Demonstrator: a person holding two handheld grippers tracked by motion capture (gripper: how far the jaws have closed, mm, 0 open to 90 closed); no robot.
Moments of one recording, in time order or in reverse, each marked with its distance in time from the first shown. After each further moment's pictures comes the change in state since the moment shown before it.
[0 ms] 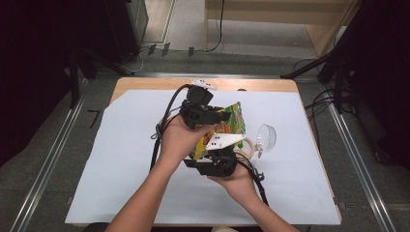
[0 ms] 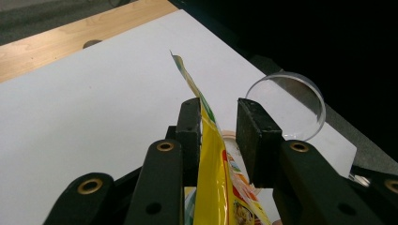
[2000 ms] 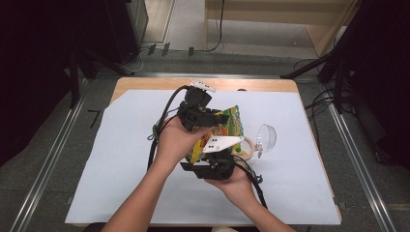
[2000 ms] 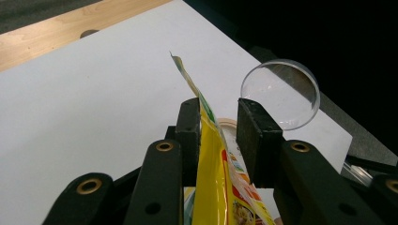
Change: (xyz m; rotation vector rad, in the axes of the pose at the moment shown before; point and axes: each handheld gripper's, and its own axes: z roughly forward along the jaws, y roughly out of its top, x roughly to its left) left arm -0.002 -0.003 -0.007 0.038 -0.007 0.001; right arm 0.011 0.002 0.001 0.002 0.018 0.005
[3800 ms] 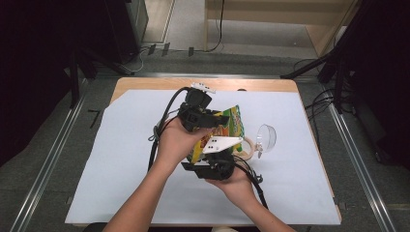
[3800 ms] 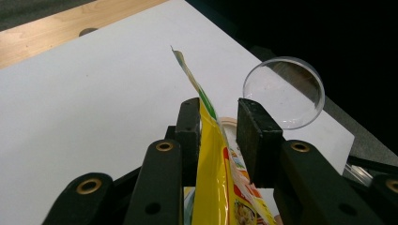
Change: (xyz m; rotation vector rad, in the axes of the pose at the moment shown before) left arm 0.002 -0.003 0.004 -0.002 -0.002 0.000; right arm -0.002 -0.003 0.002 0.015 -0.024 -0.013
